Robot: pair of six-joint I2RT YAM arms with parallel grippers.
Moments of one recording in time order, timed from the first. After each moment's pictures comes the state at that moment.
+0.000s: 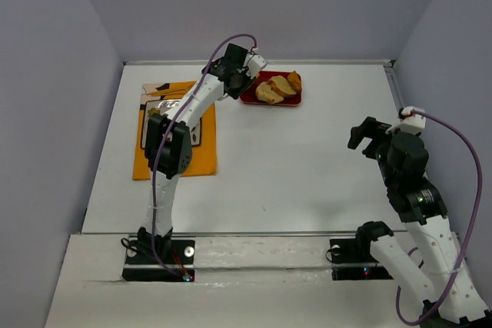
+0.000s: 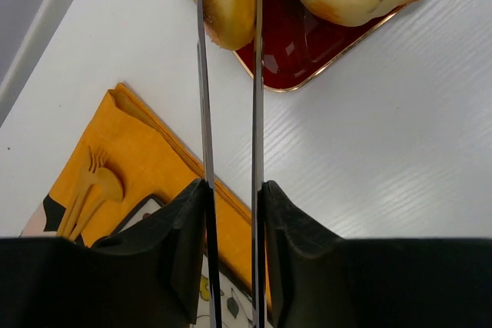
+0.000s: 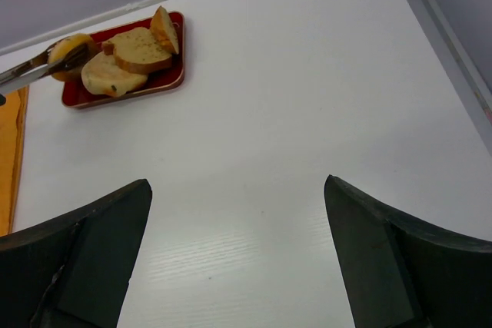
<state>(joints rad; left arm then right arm) -0.48 2.19 2.04 -0.69 -0.08 0.41 0.24 0.60 0.82 -0.49 0.34 0.34</state>
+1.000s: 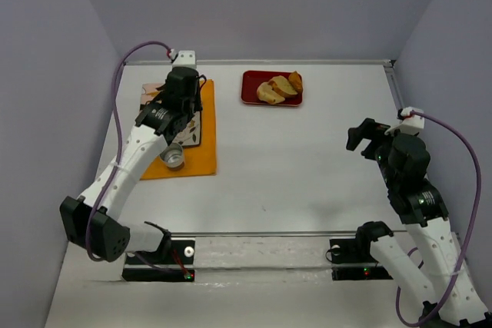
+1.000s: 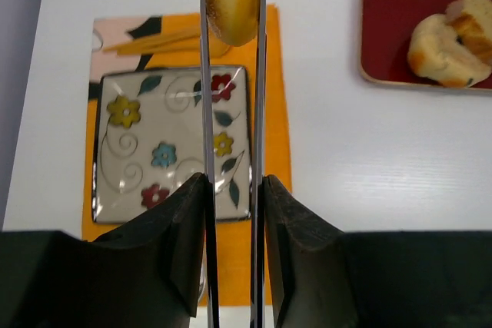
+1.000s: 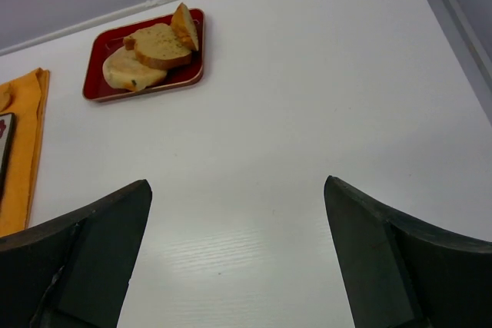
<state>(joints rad) -0.46 1.38 1.40 -0.52 -0.42 -0.16 0.24 0.58 0.82 -0.49 0.29 0.34</state>
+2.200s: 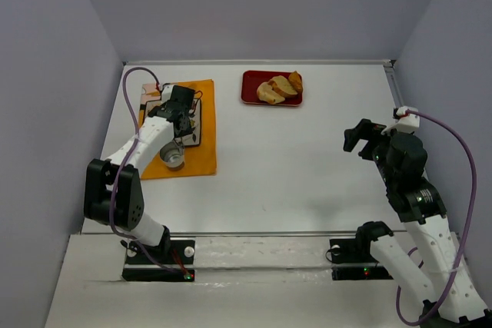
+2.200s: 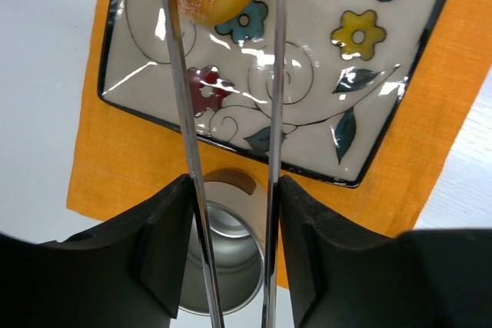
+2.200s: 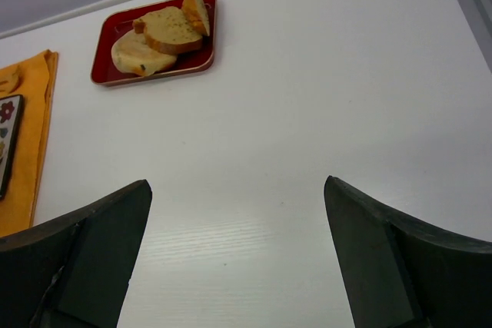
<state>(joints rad) -0.27 1.53 1.13 -0.62 -0.51 -0.46 0.24 0.60 0.81 -0.49 0.24 0.34</state>
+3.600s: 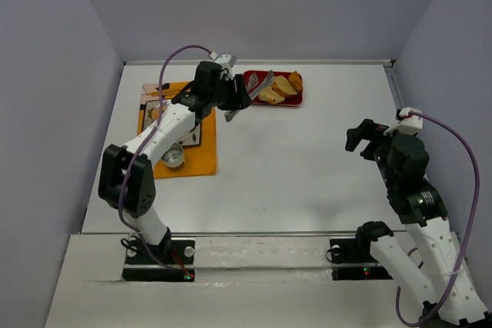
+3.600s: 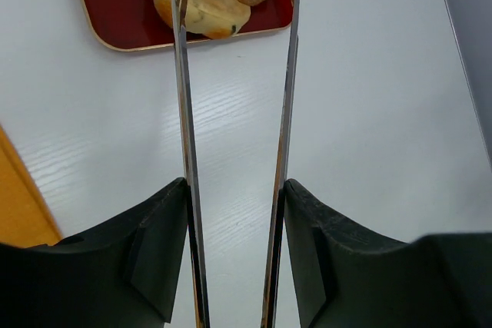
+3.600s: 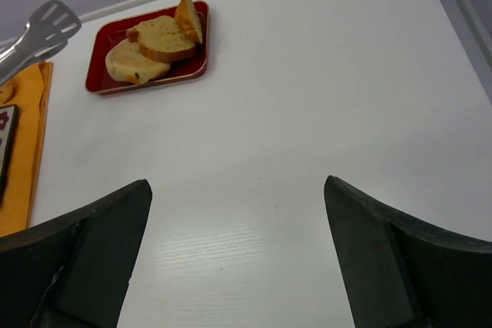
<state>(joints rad) -0.44 1.61 1.34 -0.25 0.22 -0.41 0.24 0.58 0.81 -0.49 0.27 0.34</state>
